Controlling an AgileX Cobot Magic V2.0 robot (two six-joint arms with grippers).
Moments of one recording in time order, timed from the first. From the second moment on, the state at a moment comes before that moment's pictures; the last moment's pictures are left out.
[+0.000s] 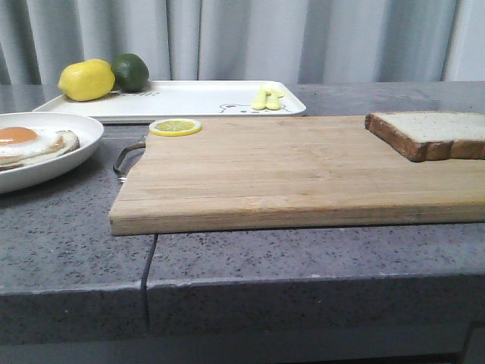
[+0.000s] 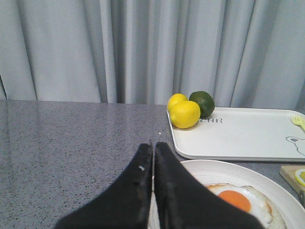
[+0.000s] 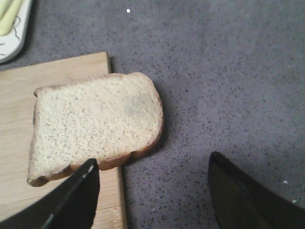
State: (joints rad) left arm 0.04 0.26 -0.24 -0.14 0.01 0.07; right arm 0.02 0.95 -0.78 -0.02 0.56 0.23
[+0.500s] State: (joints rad) left arm 0.04 0.26 -0.24 -0.14 0.00 0.07; right arm -0.18 1.41 -1.07 0.40 0.80 -0.10
